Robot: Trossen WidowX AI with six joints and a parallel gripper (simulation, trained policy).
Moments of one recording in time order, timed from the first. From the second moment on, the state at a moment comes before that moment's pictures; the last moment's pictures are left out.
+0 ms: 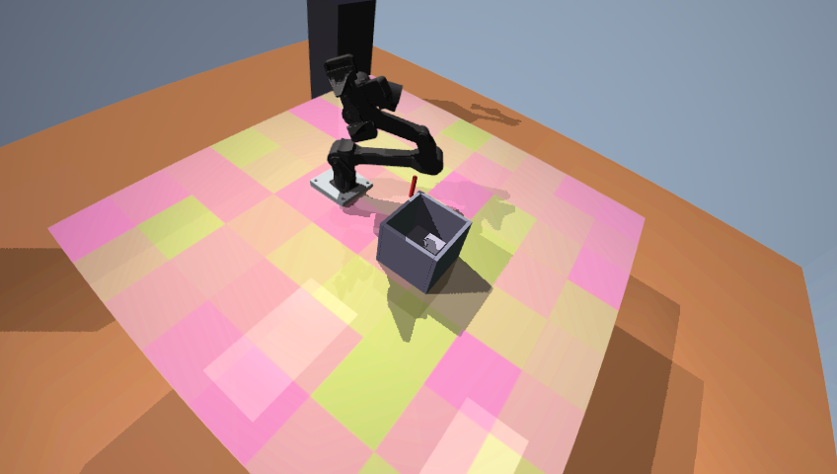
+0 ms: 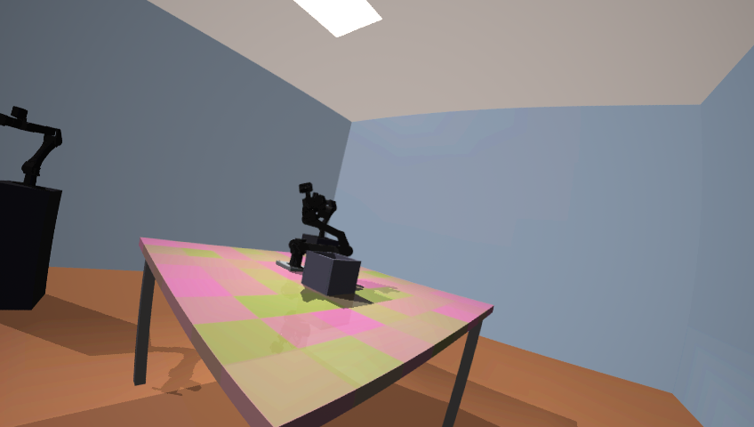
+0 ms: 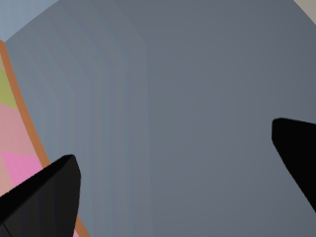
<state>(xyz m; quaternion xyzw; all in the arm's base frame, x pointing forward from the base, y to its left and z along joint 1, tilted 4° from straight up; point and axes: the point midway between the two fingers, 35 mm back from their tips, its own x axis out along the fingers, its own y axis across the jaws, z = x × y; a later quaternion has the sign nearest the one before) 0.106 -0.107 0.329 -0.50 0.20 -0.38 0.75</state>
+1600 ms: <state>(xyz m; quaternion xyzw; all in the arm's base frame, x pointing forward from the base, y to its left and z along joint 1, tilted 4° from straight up) 0.144 -0.069 0.480 -0.01 -0.17 -0.07 0.98</state>
